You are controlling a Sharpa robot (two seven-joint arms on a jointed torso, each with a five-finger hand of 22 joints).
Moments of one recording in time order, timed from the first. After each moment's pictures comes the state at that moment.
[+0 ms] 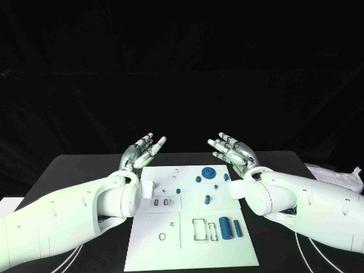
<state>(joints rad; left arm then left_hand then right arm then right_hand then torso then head) 1.08 -0.69 -0.03 1.43 0.02 -0.60 0.50 1.23 -0.11 0.07 0.29 0.16 0.26 0.14 0.03 0.03 0.21 0.21 0.02 0.03 0.31 0.20 0.03 0.04 0.11 0.13 0.28 0.02 0.03 1.04 -0.76 0.03 1.50 -0.14 -0.51 0.37 1.11 0.06 0.14 -0.02 0.30 0.17 0.13 0.02 0.02 0.22 0.24 0.03 0.03 0.20 0.23 0.02 0.03 0.09 0.26 0.28 0.04 0.04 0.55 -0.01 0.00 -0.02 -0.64</state>
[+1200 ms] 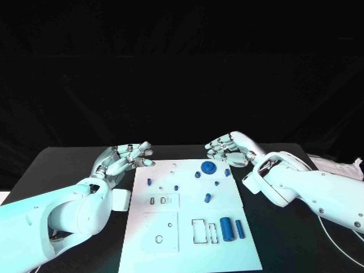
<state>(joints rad) 1.11 -0.95 -0.01 1.71 0.04 -0.48 0.51 1.38 -0.02 0.09 0.21 0.16 1.02 0.19 0.14 0.07 1.14 0.12 0.13 0.08 1.26 0.06 0.30 0.26 0.17 0.99 0.18 0.45 0.21 1.10 -0.85 0.09 1.50 -1.04 -0.44 0.19 1.31 0.01 0.33 -0.16 0.24 0.99 0.20 0.08 0.07 1.11 0.15 0.08 0.06 1.15 0.11 0.11 0.06 0.18 0.90 0.22 0.33 0.13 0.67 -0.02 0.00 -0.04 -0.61</state>
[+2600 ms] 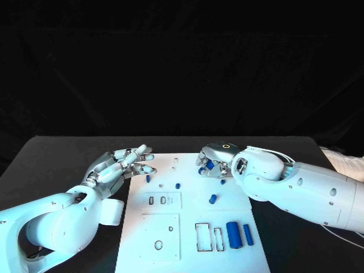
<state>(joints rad) 1.17 -1.01 -0.01 1.86 0.11 -0.39 0.46 1.39 -0.03 0.09 0.20 0.16 1.03 0.19 0.12 0.07 1.14 0.12 0.10 0.08 1.27 0.06 0.31 0.31 0.17 1.00 0.17 0.49 0.24 1.16 -0.74 0.10 1.47 -1.76 -0.16 -0.18 1.33 -0.10 0.40 -0.03 0.16 1.05 0.14 0.07 0.07 1.15 0.09 0.07 0.06 1.46 0.01 0.95 0.66 0.16 1.12 0.10 1.08 0.70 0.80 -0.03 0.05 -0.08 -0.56</state>
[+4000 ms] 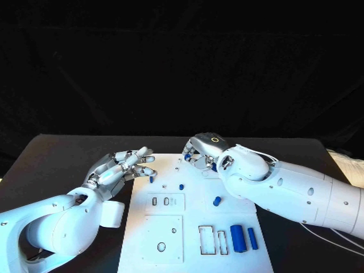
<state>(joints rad) 1.17 -1.01 -0.01 1.86 0.11 -0.39 0.46 1.39 -0.03 0.09 0.20 0.16 1.03 0.19 0.11 0.07 1.14 0.12 0.09 0.08 1.27 0.06 0.31 0.32 0.17 1.00 0.17 0.50 0.25 1.18 -0.63 0.10 1.41 -1.80 -0.37 -0.20 1.39 -0.08 0.49 -0.04 0.09 1.15 0.13 0.07 0.09 1.24 0.09 0.06 0.06 1.46 -0.01 1.24 0.97 0.10 1.30 0.09 1.37 1.13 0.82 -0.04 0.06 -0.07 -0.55</state>
